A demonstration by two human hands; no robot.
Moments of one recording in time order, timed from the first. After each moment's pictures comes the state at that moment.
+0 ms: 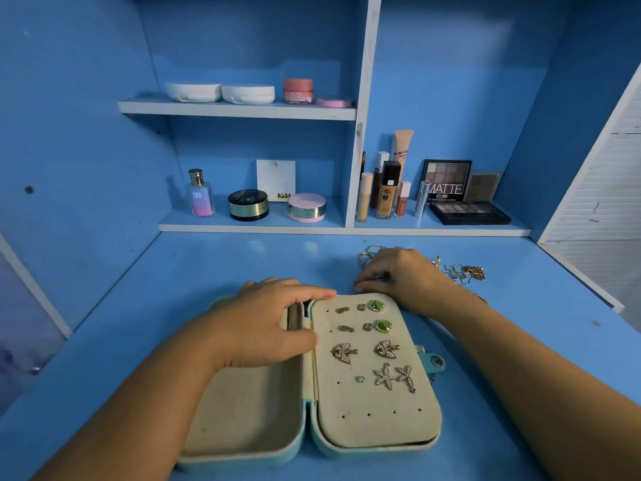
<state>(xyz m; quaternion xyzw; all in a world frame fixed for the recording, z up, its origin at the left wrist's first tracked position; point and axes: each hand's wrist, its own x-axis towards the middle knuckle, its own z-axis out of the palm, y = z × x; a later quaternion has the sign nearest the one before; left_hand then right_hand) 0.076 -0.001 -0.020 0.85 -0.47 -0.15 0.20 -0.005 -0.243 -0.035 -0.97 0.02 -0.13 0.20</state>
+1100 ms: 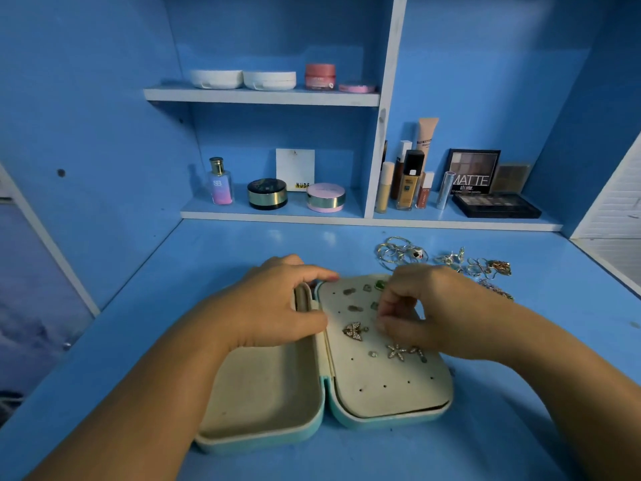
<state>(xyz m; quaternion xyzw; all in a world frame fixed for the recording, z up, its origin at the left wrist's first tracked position) 0.077 0.005 -0.016 0.86 -0.43 -0.14 0.23 -0.064 -0.196 -0.004 -0.97 -0.06 -0.08 0.21</state>
